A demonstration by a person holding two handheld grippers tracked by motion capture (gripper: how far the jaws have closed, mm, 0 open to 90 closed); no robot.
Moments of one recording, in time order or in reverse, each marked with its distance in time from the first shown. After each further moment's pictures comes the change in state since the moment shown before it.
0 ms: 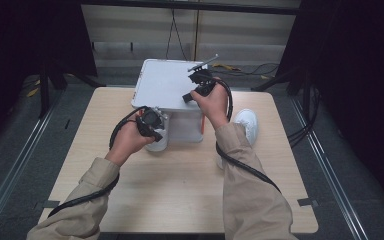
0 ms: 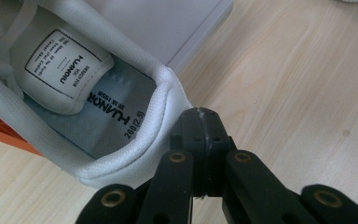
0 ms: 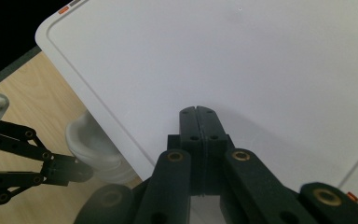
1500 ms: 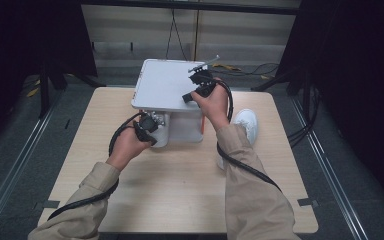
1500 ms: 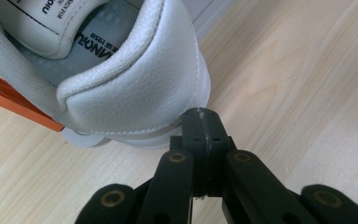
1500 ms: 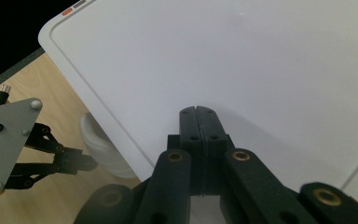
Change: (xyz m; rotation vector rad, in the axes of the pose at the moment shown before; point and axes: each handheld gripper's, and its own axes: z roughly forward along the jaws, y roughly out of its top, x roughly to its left) left arm 0.005 -0.017 0.018 0.054 0.068 -0.029; right arm -0.002 -0.003 0.001 -0.029 0.016 -0.014
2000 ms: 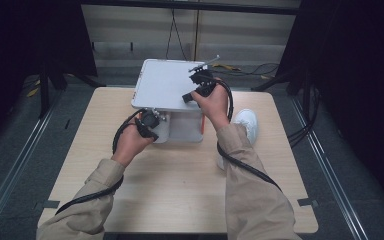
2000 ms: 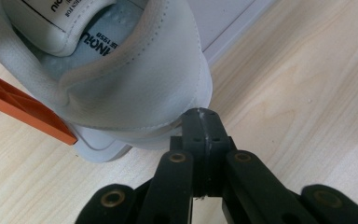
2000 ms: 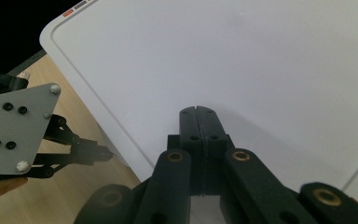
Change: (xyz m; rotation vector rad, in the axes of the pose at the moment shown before) left arm 0.007 0.006 0.007 -0.027 0.024 -0.049; right arm -0.001 0.000 0.000 0.002 0.006 0.006
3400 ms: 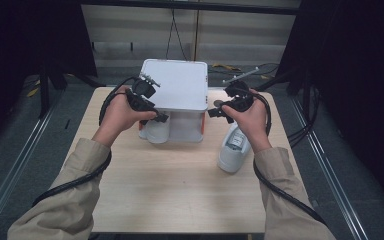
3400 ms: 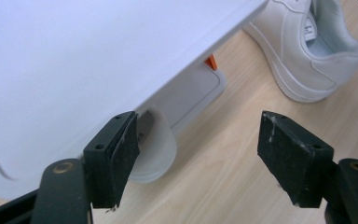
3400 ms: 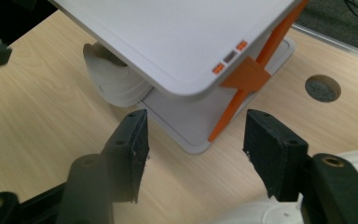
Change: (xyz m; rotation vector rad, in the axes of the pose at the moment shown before) left arm 0.012 0.052 -0.104 -0.187 -0.109 -0.092; right arm -0.015 -0.068 -0.083 0.004 -0.074 0.041
